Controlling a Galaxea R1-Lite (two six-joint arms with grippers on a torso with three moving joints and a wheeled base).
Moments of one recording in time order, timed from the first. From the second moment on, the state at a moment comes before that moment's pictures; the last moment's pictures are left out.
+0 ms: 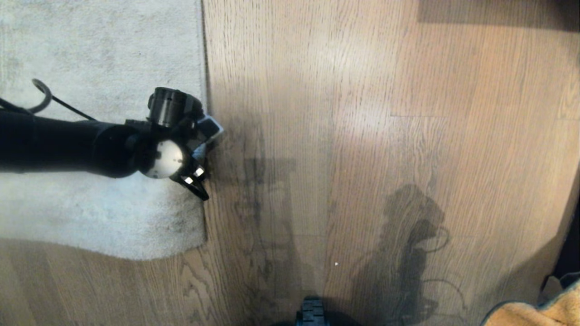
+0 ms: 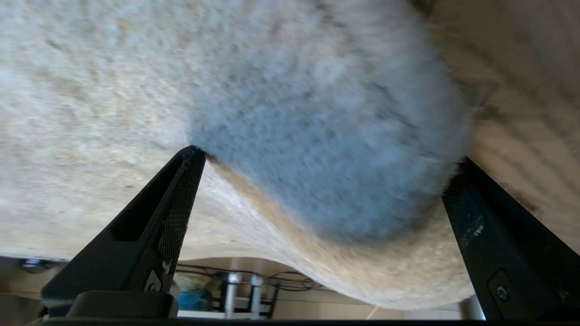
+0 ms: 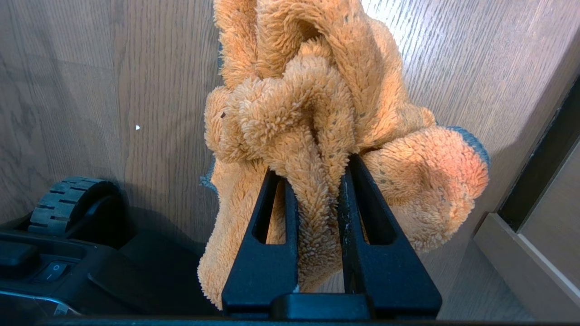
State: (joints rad) left arm -0.29 1.88 -1.32 0.07 0.64 0.63; right arm 0.00 0.00 0.00 0.01 0.07 -0.13
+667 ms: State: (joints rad) left arm -0.22 1.83 -1.34 0.07 0.64 0.72; right arm 0.00 0.00 0.00 0.01 0.07 -0.13
